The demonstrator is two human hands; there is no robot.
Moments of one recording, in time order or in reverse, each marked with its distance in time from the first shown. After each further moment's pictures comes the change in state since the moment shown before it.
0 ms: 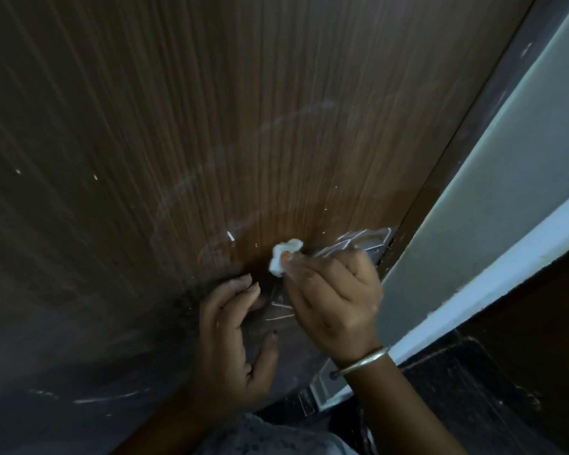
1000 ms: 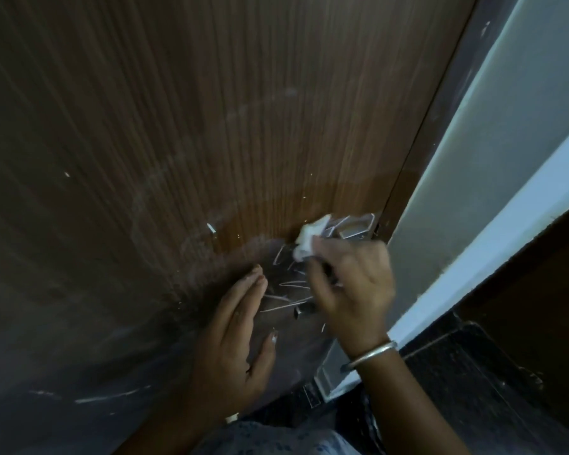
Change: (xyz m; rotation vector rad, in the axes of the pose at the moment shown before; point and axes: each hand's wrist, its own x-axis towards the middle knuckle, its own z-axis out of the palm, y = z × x) left_hand 0.002 0.012 -0.006 0.214 -0.288 0.016; right_hand -0.019 0.015 -0.018 -0.024 0.048 0.227
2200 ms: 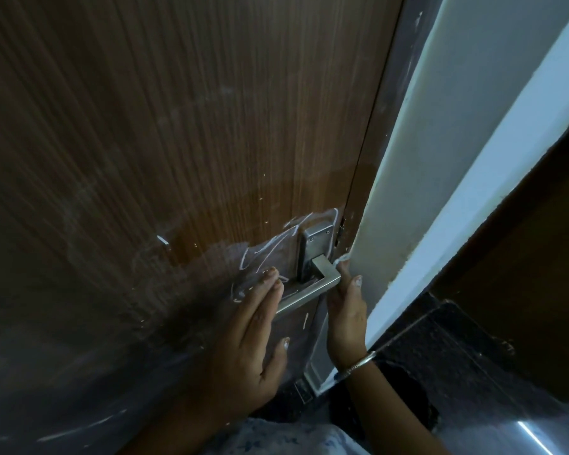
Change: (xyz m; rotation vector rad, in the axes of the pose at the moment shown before) left_hand 0.006 -0.001 0.037 -0.008 -0.143 0.176; right_hand -0.085 0.044 0.000 0.623 -0.024 1.249
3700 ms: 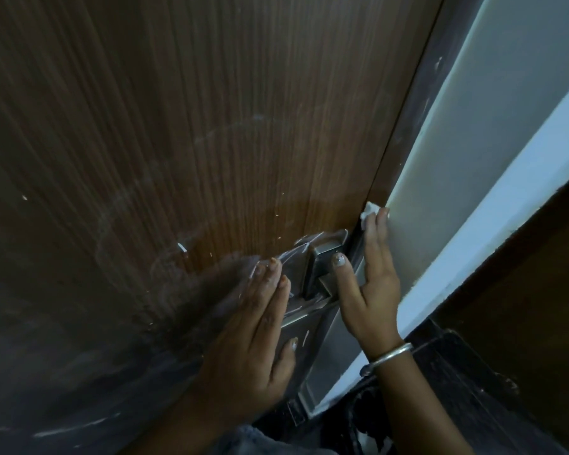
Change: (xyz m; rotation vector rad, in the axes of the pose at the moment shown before) left_hand 0.024 0.014 -0.011 0.209 0.110 0.042; right_hand 0.022 -0.092 0.010 -0.657 -0.082 -0.727
